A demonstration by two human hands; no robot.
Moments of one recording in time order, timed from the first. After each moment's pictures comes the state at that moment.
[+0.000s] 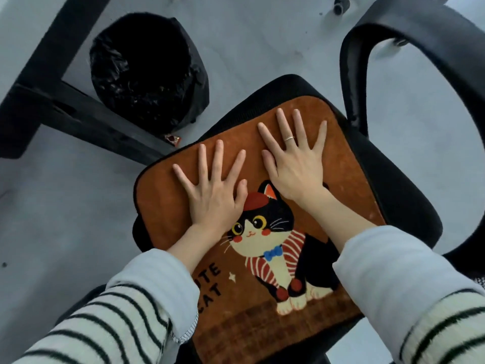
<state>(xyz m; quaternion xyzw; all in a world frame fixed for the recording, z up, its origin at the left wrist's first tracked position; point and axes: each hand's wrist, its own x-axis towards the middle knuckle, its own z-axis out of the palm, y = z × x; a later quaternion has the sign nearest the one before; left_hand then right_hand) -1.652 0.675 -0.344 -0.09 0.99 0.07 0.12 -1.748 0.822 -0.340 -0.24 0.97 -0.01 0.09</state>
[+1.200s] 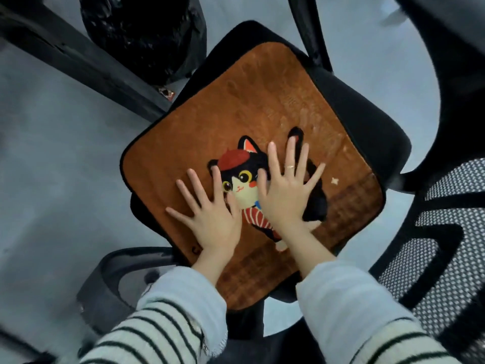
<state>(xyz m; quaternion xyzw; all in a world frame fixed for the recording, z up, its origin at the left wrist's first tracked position) -1.523 0.754 -0.323 -0.34 0.91 0.12 0.19 -1.600 0.858 -0.332 -0.09 0.99 -0.06 0.06</state>
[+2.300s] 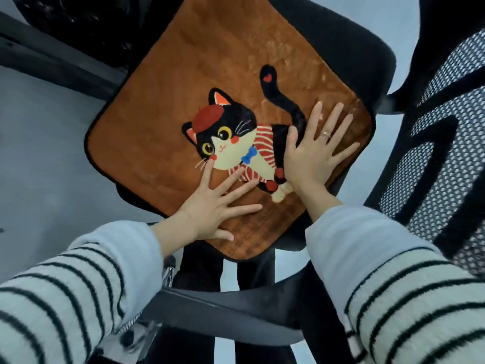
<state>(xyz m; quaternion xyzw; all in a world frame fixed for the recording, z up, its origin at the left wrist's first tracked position) -1.500 0.711 -0.312 0.44 0.83 -0.04 0.33 -1.574 0.907 -0.325 0.16 0.97 -0.01 0.15</state>
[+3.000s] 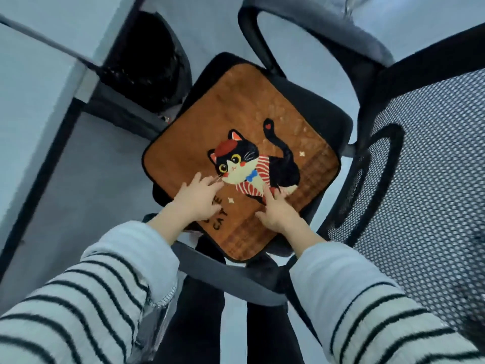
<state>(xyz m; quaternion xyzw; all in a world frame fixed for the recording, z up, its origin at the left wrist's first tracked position) -1.530 0.676 -0.225 0.06 0.87 0.12 0.47 -1.528 0.880 -0.232 0.04 0.84 -0.11 0.53</state>
